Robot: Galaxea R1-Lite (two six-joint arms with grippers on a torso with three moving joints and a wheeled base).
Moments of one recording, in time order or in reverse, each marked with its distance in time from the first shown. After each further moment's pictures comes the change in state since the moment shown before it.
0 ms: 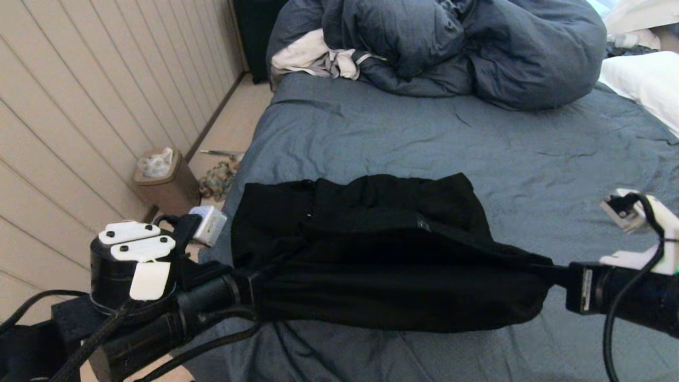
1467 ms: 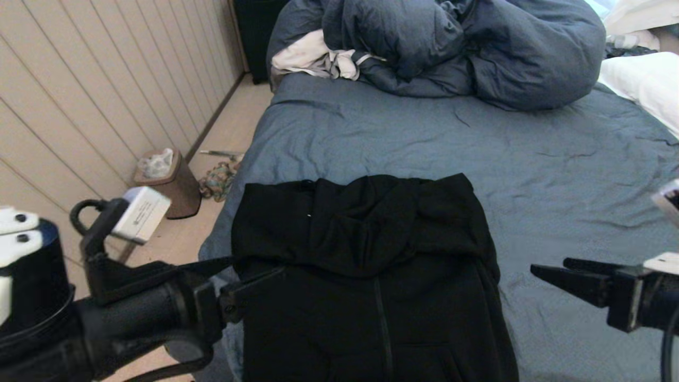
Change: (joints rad) left arm -0.072 -0.264 -0.085 0.265 -0.016 0.000; right arm 0.026 -0.119 -0.041 0.020 0.073 -0.025
